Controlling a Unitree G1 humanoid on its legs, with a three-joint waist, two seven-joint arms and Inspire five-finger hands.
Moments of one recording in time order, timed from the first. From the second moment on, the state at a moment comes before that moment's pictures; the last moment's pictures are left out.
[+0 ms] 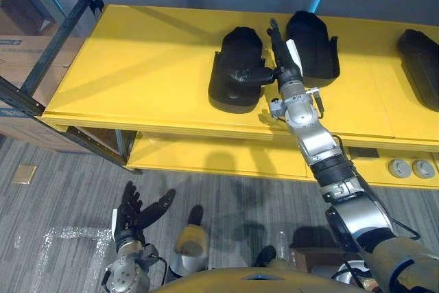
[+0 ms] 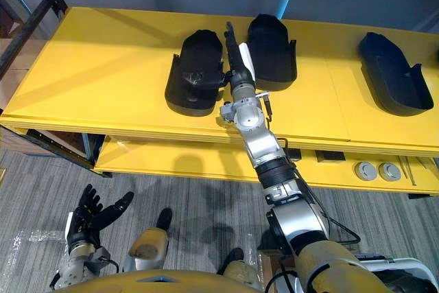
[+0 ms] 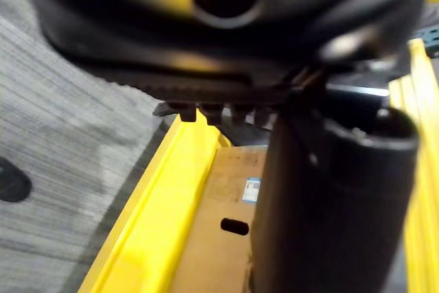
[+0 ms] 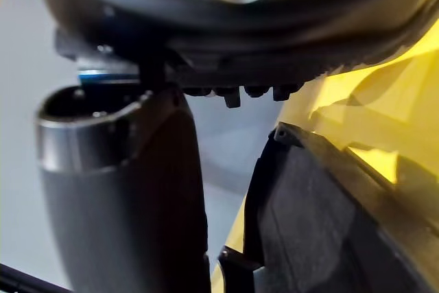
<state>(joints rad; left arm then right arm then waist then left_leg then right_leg) 0.44 0.05 0.06 0.31 -0.31 -0.31 0.14 -0.71 -0.26 0.23 0.36 -0.02 0.09 -0.19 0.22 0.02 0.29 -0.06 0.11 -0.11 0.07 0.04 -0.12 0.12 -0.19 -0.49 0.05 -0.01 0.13</state>
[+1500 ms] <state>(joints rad) 0.40 0.06 -0.03 0.39 -0.44 -0.30 0.05 -0.84 -0.26 0.26 0.52 0.00 0.07 -0.16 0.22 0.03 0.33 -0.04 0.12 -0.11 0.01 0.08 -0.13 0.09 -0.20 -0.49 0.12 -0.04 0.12</state>
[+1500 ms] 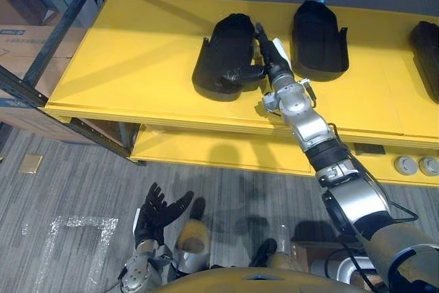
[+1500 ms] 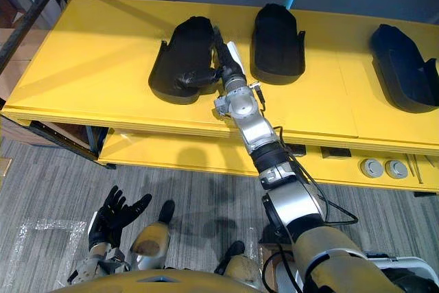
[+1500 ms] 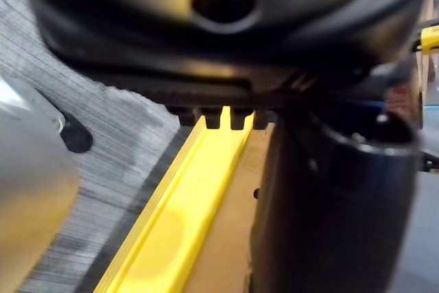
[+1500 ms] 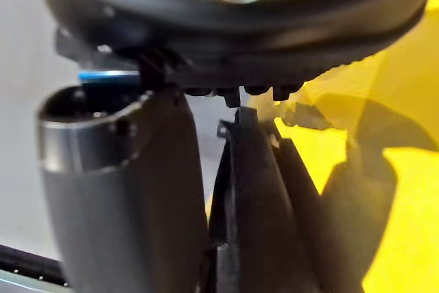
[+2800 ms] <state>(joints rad) 0.40 0.12 0.05 0.48 -0.43 -0.30 0.03 -0.45 -0.48 0.51 -0.25 0.36 0.07 0.50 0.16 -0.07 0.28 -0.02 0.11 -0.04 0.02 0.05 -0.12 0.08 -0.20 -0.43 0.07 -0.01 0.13</state>
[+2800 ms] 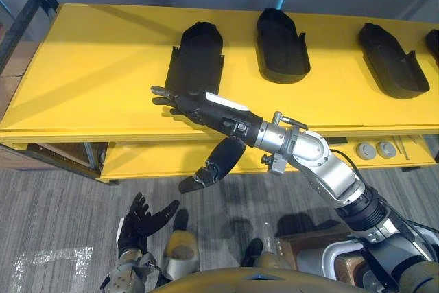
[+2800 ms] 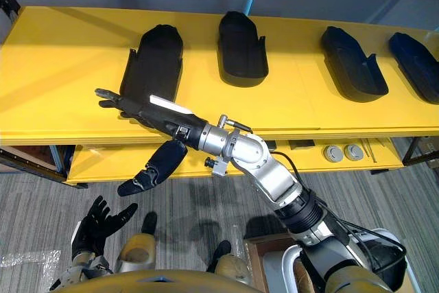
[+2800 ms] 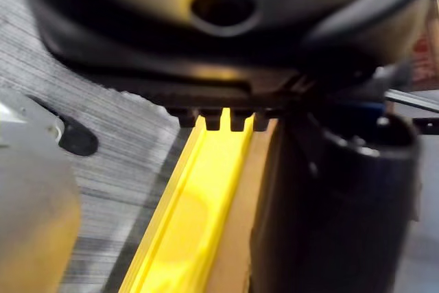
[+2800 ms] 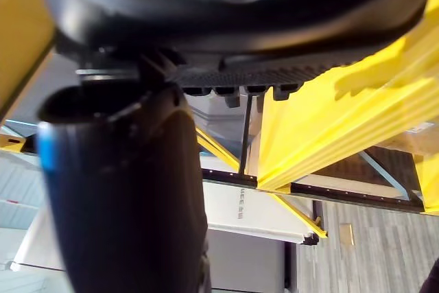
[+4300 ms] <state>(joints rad) 0.34 0.13 0.13 0.65 -0.35 -0.12 0.22 -0.65 -0.40 0.47 0.12 0.01 -0.01 0.33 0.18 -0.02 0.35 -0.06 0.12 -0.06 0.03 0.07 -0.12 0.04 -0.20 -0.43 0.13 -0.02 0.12</state>
